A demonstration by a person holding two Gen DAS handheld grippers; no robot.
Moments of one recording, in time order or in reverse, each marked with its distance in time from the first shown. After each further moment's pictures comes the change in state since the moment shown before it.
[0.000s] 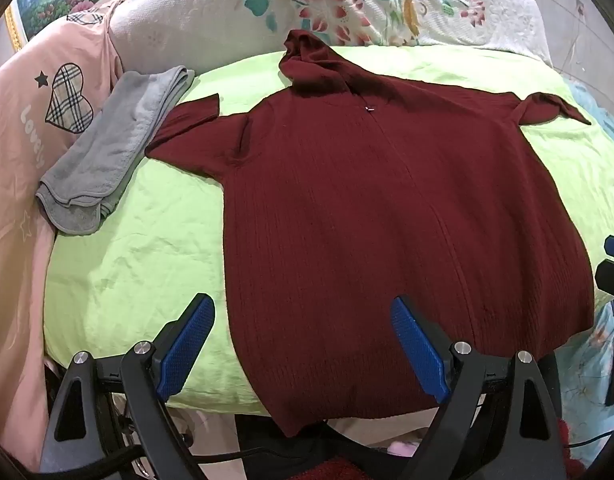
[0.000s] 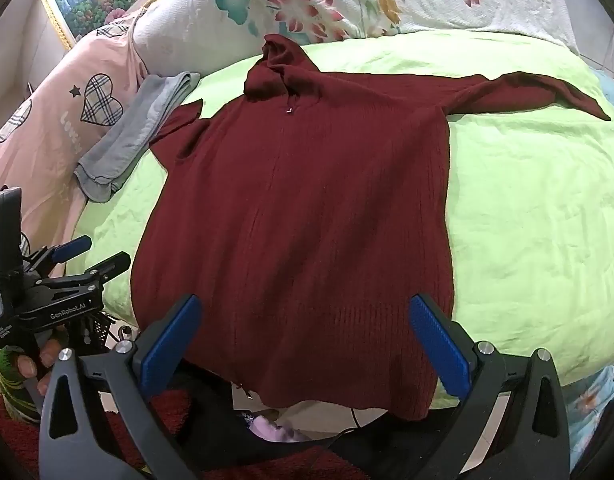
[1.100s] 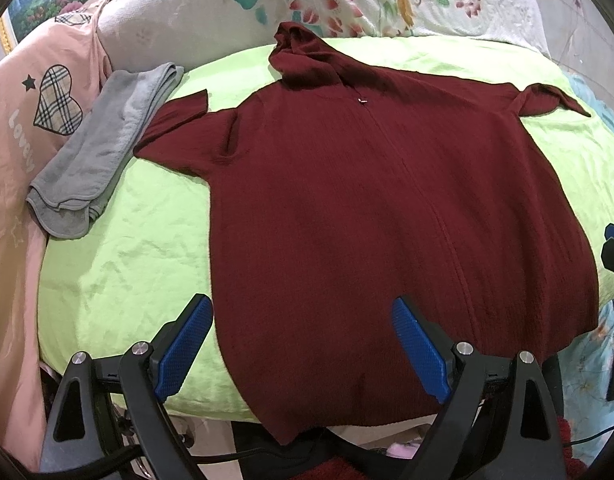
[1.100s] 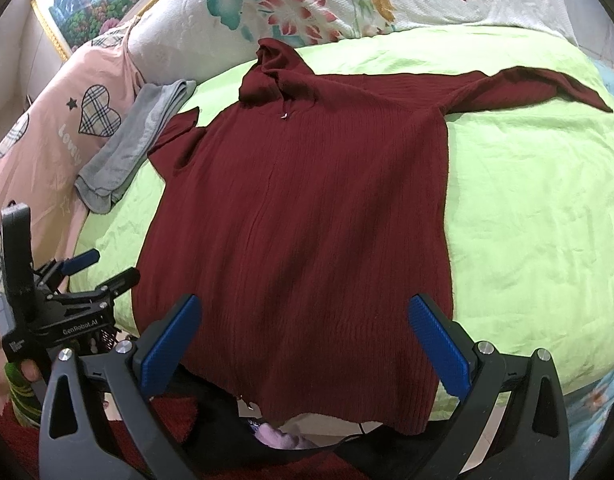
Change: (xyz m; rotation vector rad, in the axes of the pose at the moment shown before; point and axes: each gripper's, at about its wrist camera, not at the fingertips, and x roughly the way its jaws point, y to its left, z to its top) left arm 0.018 -0.006 0.004 0.013 0.026 -0.003; right arm 0.005 -0.013 0.008 0.045 -0.003 0.011
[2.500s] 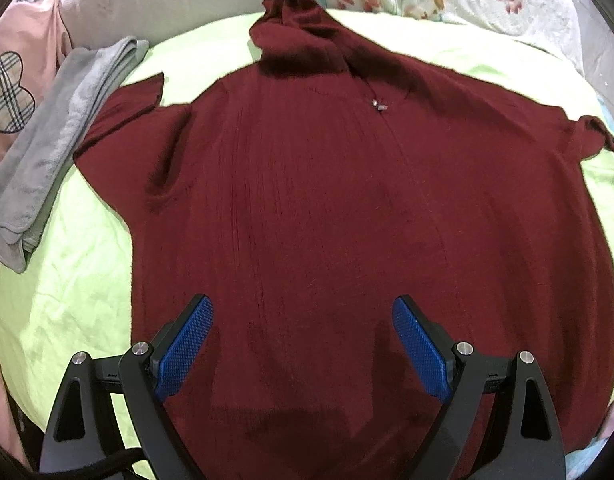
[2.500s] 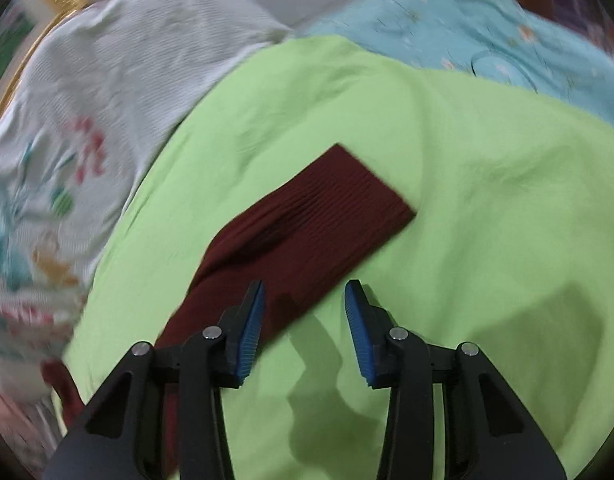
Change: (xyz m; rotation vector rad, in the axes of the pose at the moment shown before) left arm 0.118 -0.013 0.092 -0.077 0.109 -0.045; right arm 0.019 -0.455 0.207 0.803 -0.331 -0.328
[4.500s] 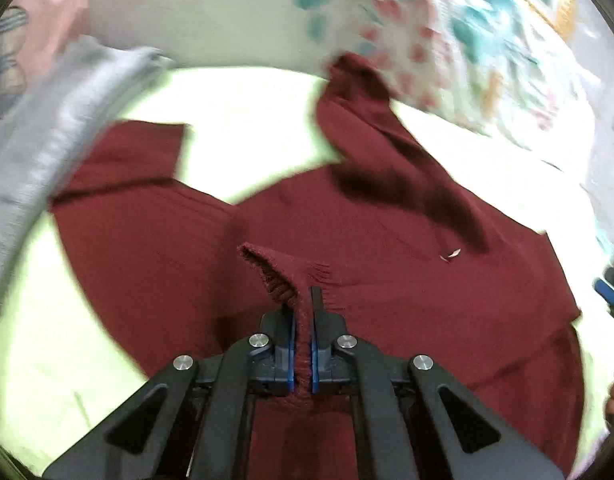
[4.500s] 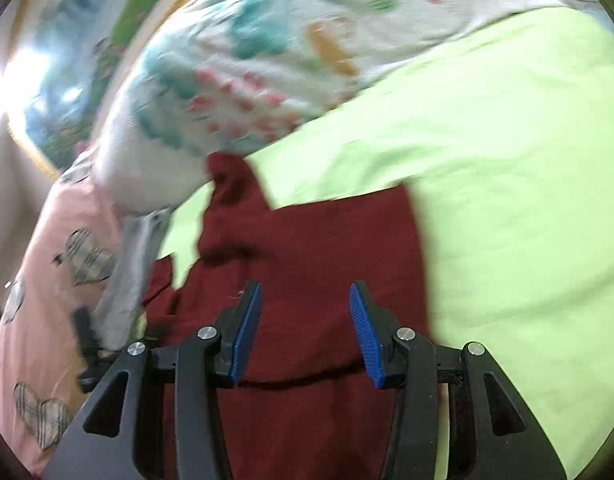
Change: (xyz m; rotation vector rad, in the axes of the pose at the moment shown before) left arm 0.043 0.110 0.107 -0.195 -0.197 -0.141; right arm -0.094 0.213 -0.240 -0.462 0.193 0.452
